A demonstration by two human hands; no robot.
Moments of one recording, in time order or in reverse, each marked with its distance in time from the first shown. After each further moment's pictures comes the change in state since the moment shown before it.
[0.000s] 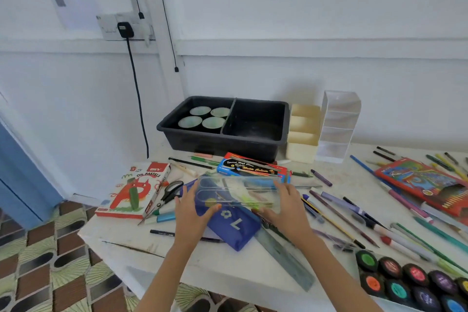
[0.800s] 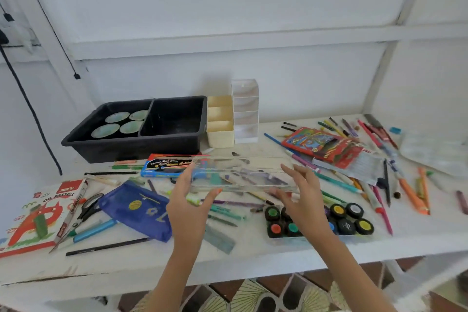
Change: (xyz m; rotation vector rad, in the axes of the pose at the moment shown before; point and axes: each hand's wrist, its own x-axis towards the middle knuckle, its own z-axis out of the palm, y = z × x) left_hand -0.094 0.137 0.070 -0.358 0.008 0.299; right_hand -0.120 0.079 -0.132 0.164 0.484 0.029
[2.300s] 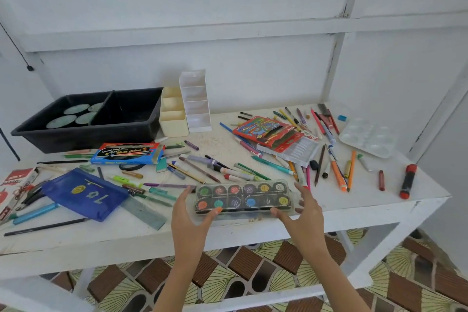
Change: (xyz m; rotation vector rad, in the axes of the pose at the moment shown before) left_hand -0.121 0.028 0.111 0.068 -0.109 -0.215; right_hand -0.077 0.105 -0.116 0.109 0.006 0.462
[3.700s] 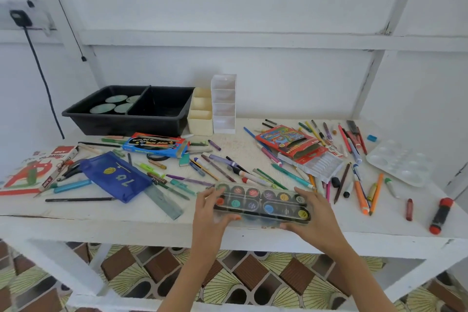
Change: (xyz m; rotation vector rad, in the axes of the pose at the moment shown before) left_hand -0.006 0.009 0.003 0.030 -0.058 0.168; right_hand 0.040 -0.001 -0.015 -0.301 -0.300 -0.328
